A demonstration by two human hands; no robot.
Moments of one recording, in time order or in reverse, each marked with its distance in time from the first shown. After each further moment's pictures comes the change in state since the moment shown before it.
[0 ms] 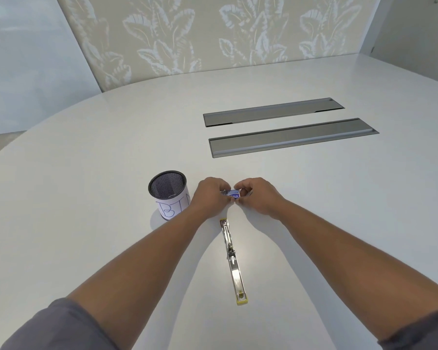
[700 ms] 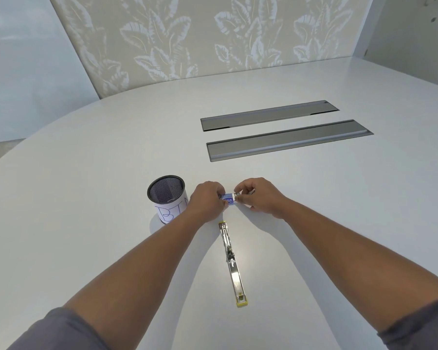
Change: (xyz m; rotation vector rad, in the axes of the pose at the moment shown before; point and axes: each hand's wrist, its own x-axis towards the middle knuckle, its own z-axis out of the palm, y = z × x) left_hand -0.005 0.003 -0.008 0.168 -0.011 0.026; right_hand -0.004 -0.002 -0.014 0.258 -0.071 0.048
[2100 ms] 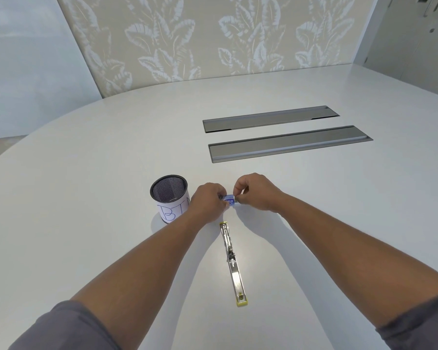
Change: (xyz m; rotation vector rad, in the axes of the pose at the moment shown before) left_hand -0.002 -0.003 0.002 -0.075 0.019 -0.009; right_hand -0.003 -0.034 -0.002 -0.361 -0.018 -0.125
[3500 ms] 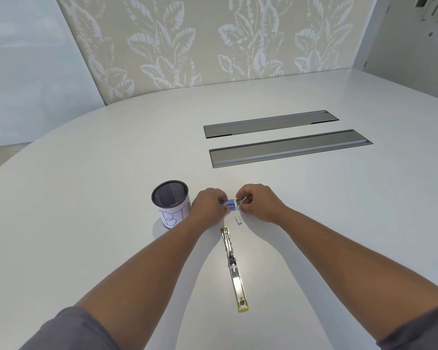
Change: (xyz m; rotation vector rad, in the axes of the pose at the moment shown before) left_hand 0.002 -0.002 0.002 0.003 -0.007 -0.014; right_hand -0.005 0.025 0.016 0.082 0.095 0.021
